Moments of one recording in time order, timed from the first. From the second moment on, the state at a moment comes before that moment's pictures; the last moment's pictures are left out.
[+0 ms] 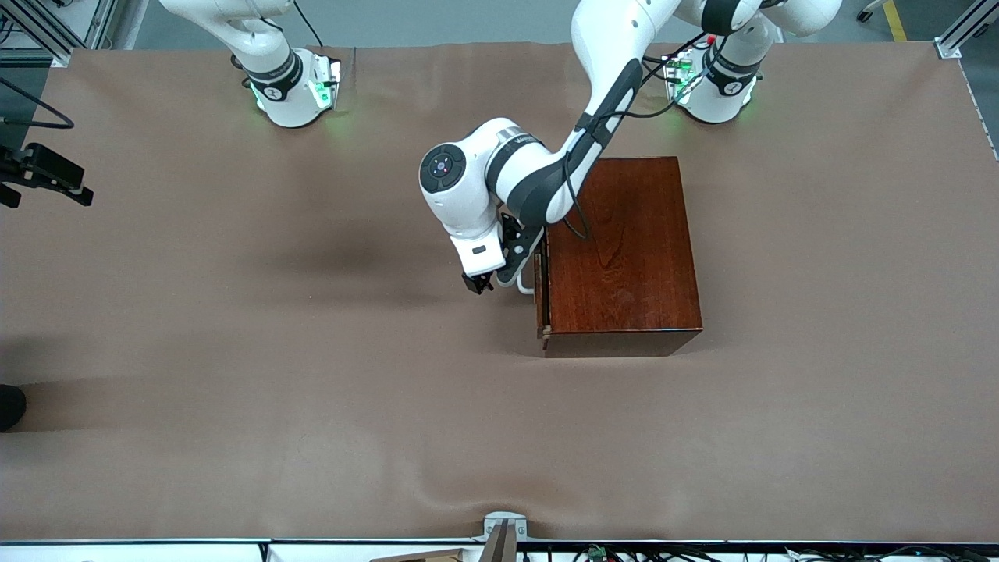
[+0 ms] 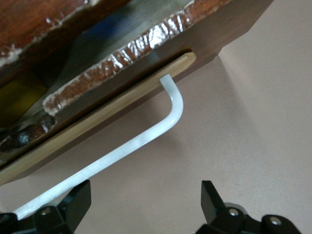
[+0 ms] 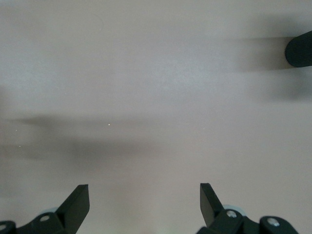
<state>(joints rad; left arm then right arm) -0.99 0.84 0.17 -1.16 0.02 1.87 -1.89 -0.01 -0.02 -0.07 -1.54 0.00 1.51 -0.11</state>
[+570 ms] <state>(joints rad) -0.97 0.84 0.17 -1.16 0.02 1.83 -1.89 -0.01 -0.02 -0.07 -1.54 0.00 1.51 -0.11</state>
